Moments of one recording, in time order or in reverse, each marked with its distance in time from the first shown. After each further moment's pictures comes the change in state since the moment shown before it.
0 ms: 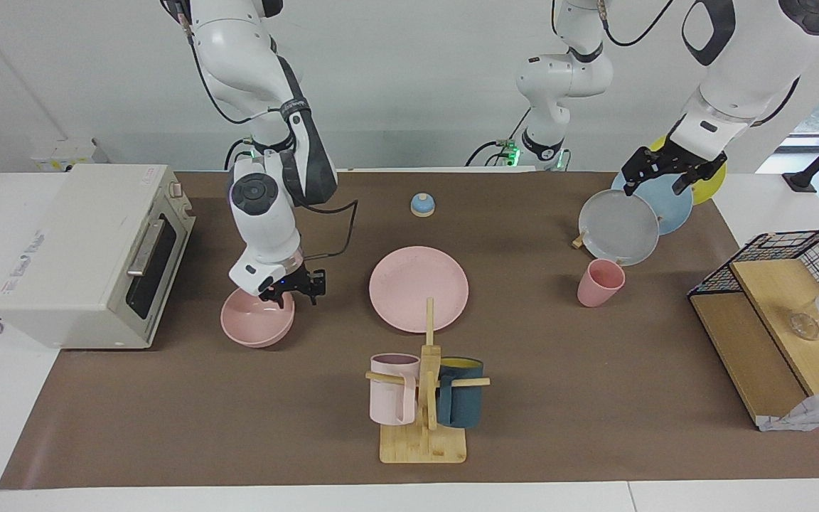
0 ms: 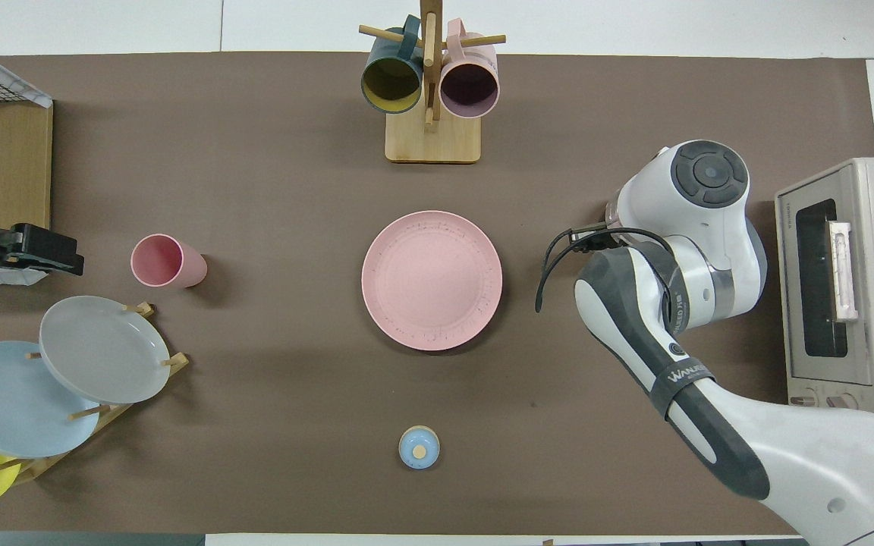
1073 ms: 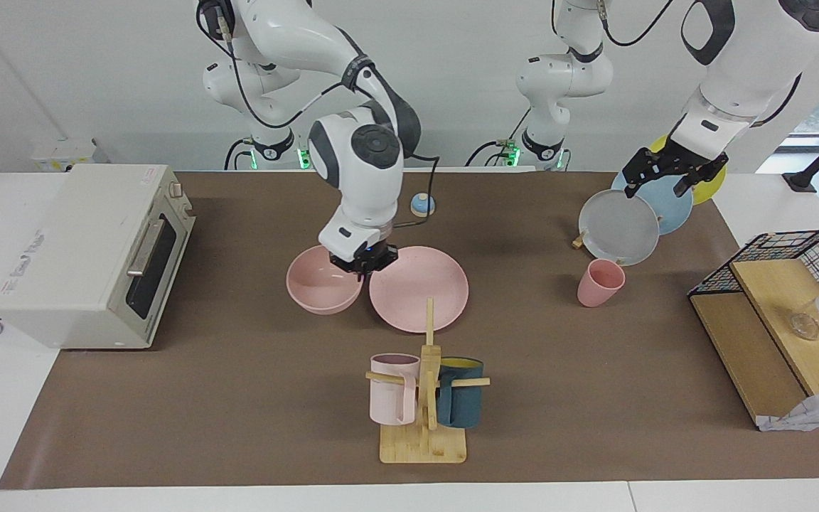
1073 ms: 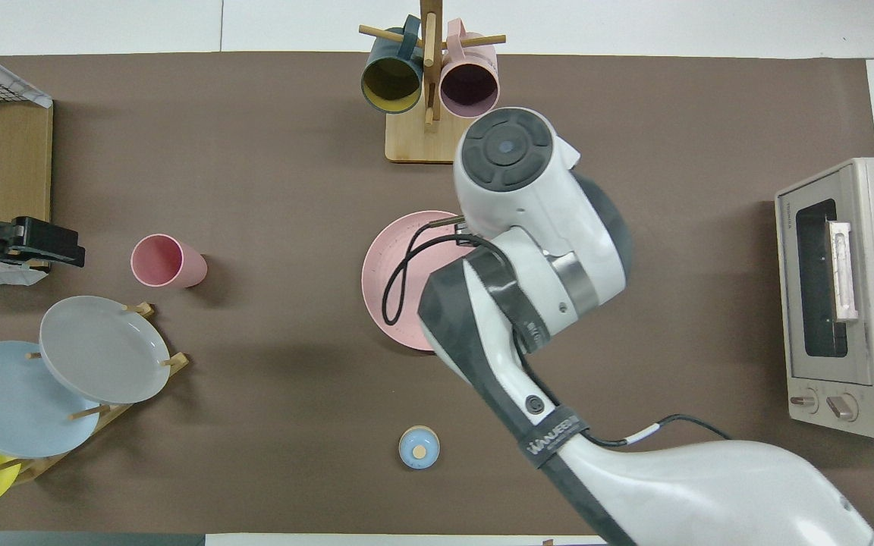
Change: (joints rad) left arm 0.000 0.004 -0.002 -0.006 0.000 0.047 -0.003; right arm 0.292 0.138 0.005 0.460 -0.090 -0.380 0.346
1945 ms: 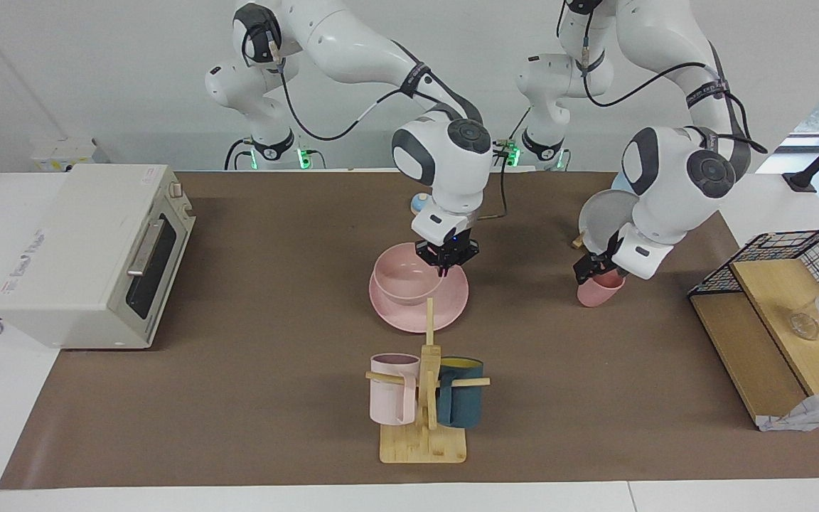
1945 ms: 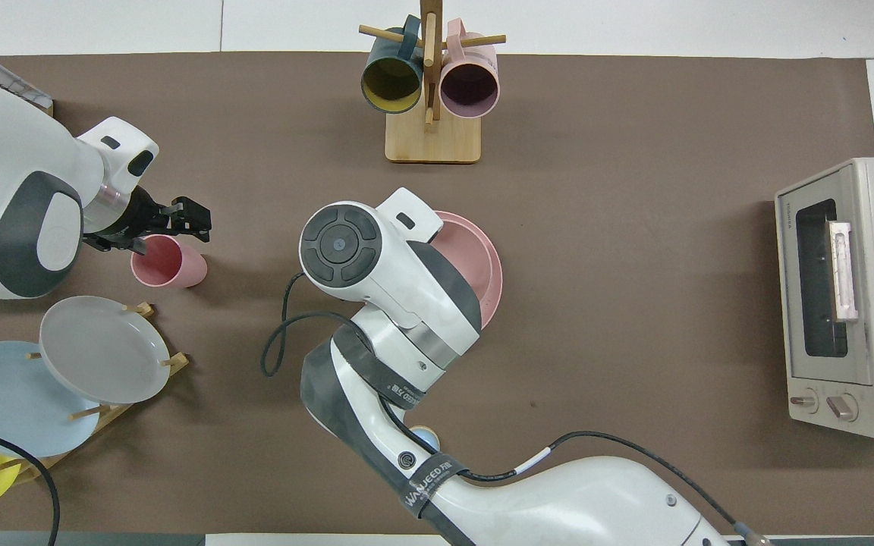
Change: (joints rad) left arm -0.056 0.259 -0.013 -0.152 -0.036 0.347 -0.201; right arm 0.152 0.129 0.036 0.073 0.031 0.144 0.224
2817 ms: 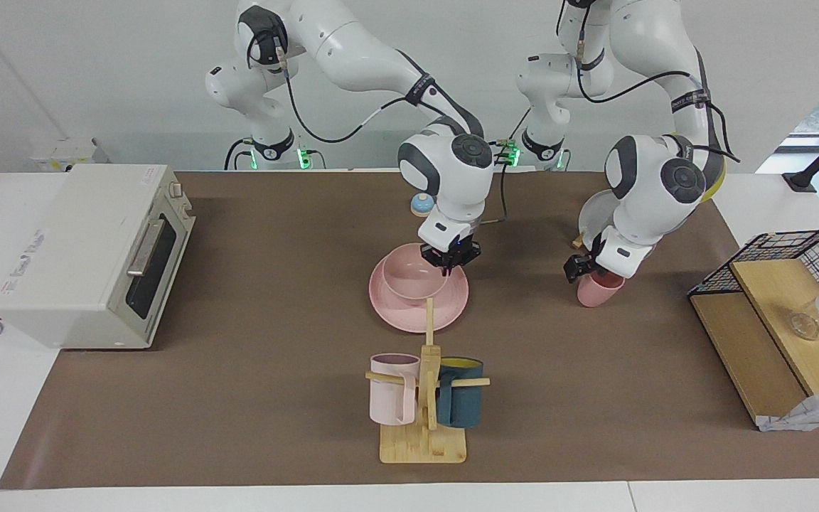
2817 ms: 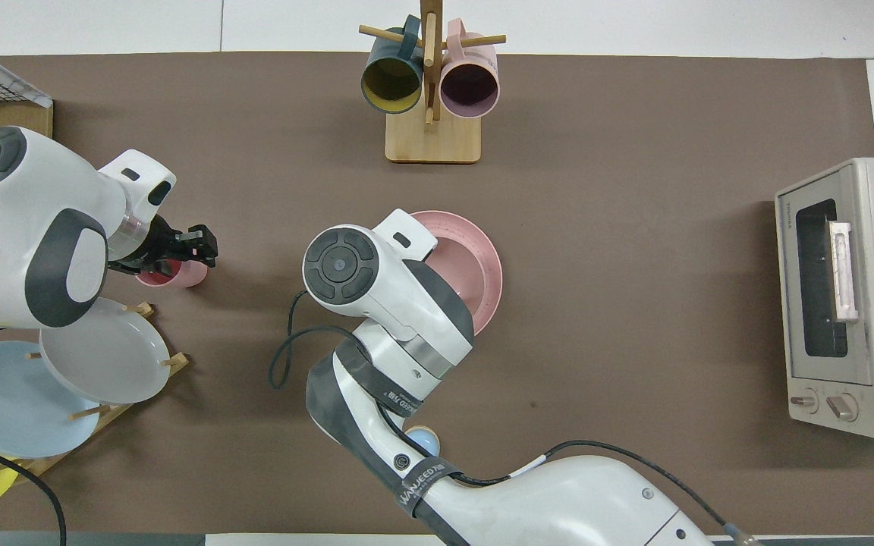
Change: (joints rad) left arm -0.013 -0.046 -0.003 -0.138 -0.003 0.089 -0.022; right arm 0.014 0.006 0.001 -0.075 0.006 0.062 0.000
